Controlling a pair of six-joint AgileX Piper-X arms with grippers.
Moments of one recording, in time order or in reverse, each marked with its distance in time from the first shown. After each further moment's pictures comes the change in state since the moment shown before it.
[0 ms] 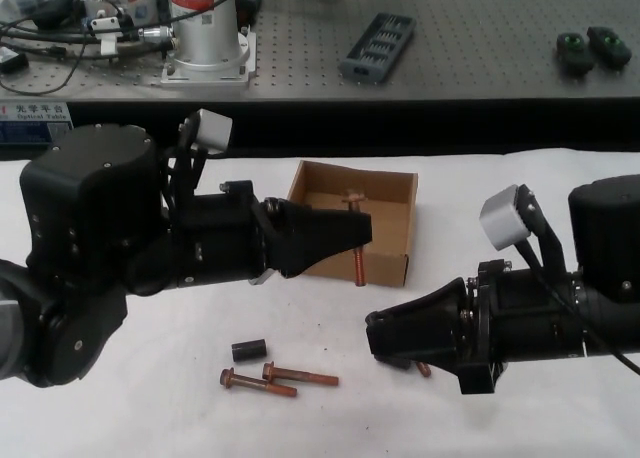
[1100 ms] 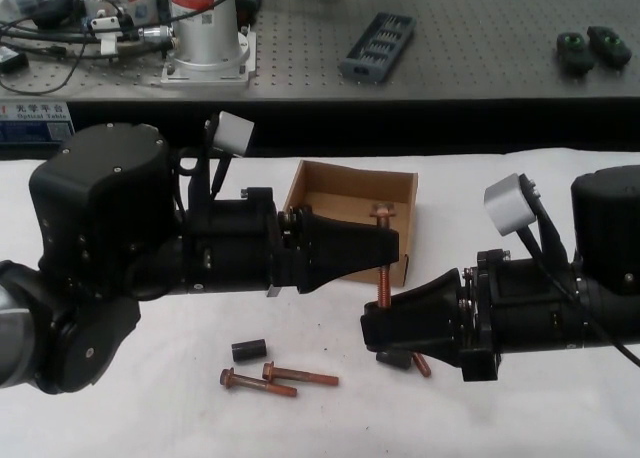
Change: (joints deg) left arm -2.5 0.0 0.0 -3.0 6.9 -2.1; right arm -0.1 0.2 -0.4 -2.0 -2.4 2.3
